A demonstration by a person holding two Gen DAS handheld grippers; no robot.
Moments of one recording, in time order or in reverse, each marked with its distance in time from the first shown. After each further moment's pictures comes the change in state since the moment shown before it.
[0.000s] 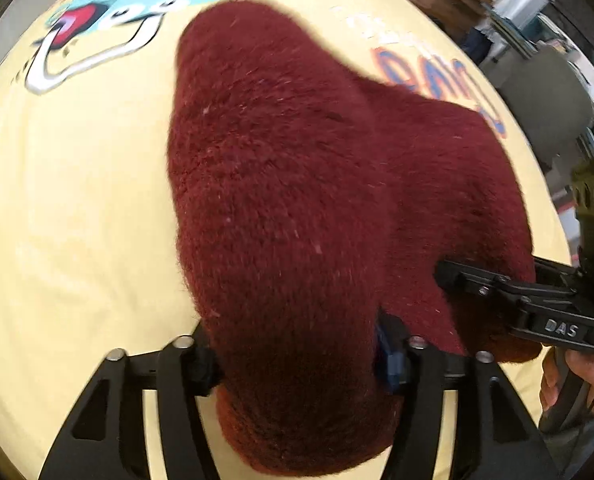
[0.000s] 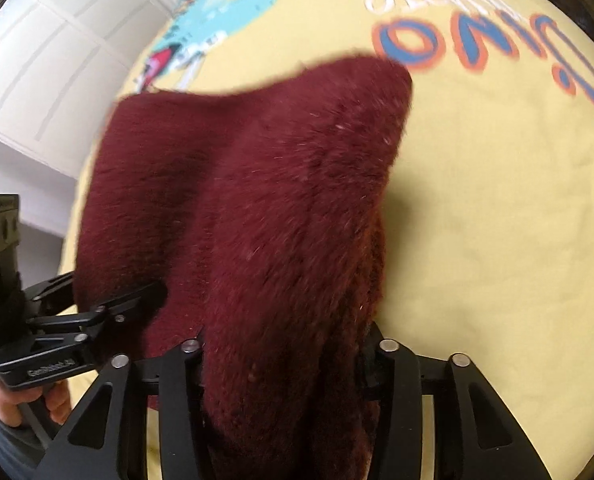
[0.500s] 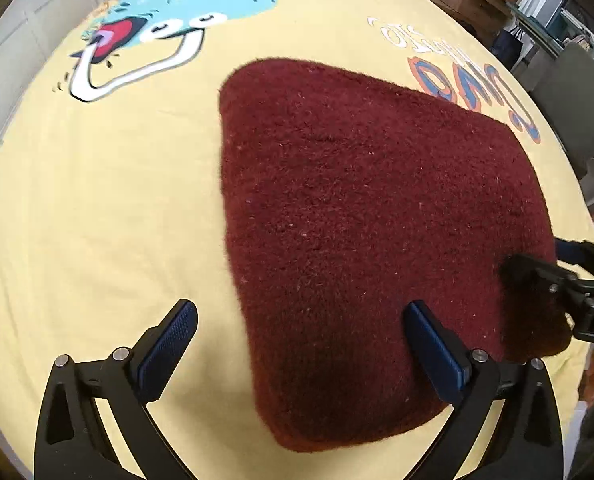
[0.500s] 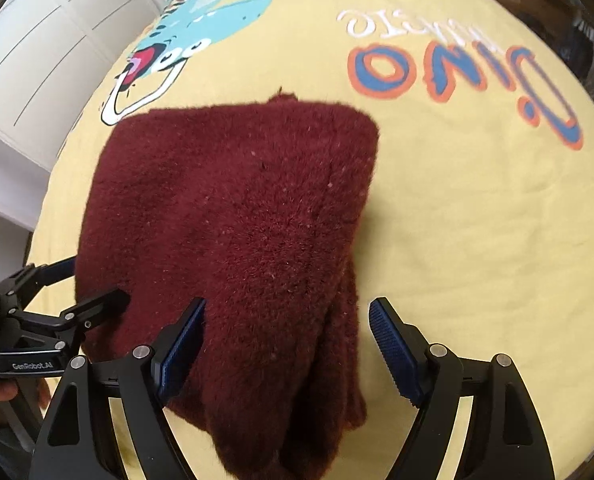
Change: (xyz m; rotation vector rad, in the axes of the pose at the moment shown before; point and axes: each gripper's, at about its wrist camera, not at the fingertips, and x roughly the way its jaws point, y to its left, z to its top) left arm -0.034 0.006 -0.009 0.009 -0.057 0.169; right arm -0.034 -0.003 0.006 -0.072 -0.066 -0.146
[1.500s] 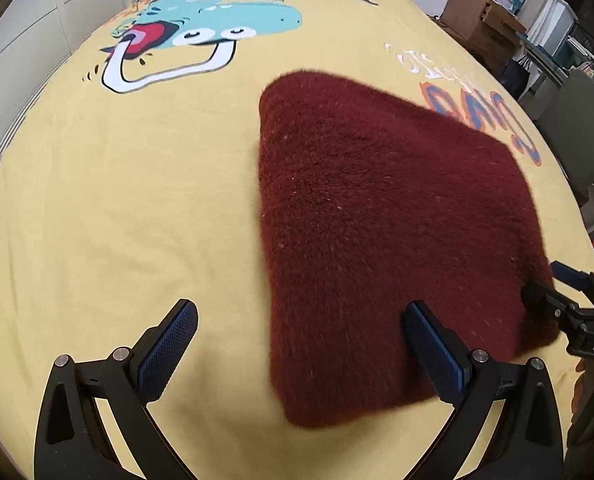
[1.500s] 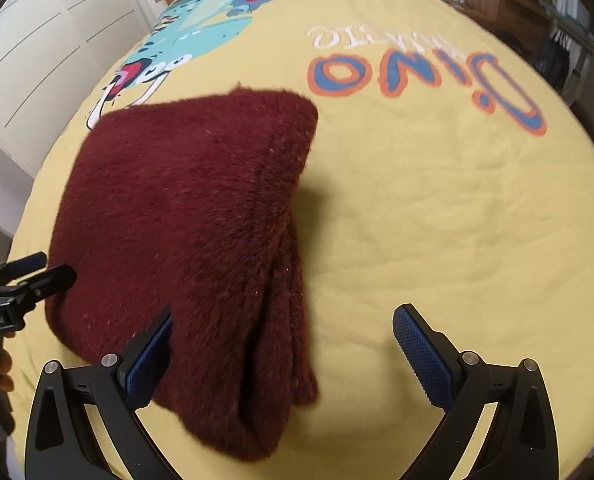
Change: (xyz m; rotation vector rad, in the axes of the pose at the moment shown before) left arm -0.015 0.000 -0.023 -0.067 -0.088 -0.006; right arm -0.013 -0.024 -0.042 -0.002 -0.111 -0.083
